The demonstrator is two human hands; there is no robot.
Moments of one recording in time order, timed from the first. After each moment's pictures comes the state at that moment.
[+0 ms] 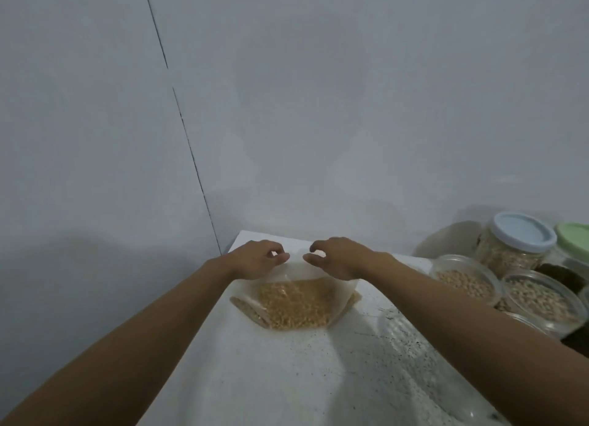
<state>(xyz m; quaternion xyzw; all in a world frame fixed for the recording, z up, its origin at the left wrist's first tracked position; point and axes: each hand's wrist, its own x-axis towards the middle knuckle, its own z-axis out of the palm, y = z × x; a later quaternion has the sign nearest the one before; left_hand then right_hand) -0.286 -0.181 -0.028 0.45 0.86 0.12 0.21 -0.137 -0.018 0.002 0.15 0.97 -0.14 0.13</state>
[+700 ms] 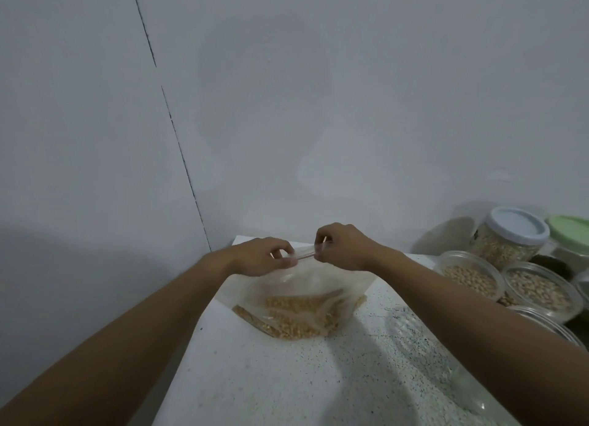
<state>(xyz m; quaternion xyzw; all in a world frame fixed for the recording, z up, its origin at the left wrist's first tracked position) -0.311 -0.178 -0.012 0.52 0.80 0.13 0.26 -0.147 -0.024 0.017 0.20 0.95 -0.25 -0.01</state>
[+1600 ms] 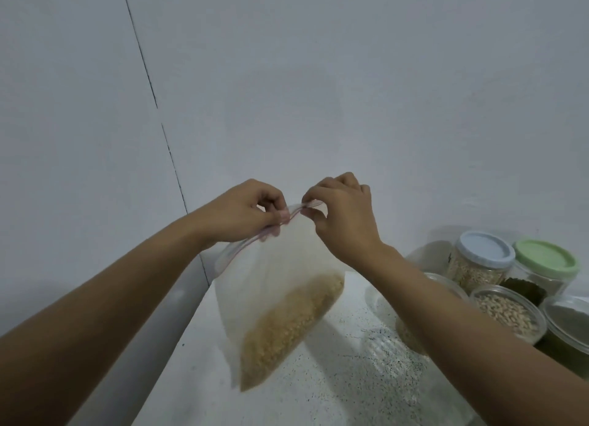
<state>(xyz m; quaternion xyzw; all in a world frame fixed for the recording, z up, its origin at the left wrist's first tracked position) -0.211 -0.188 0.154 0.51 0.79 0.32 0.12 -0.105 -0.025 0.097 0.13 0.90 -0.10 -0.41</state>
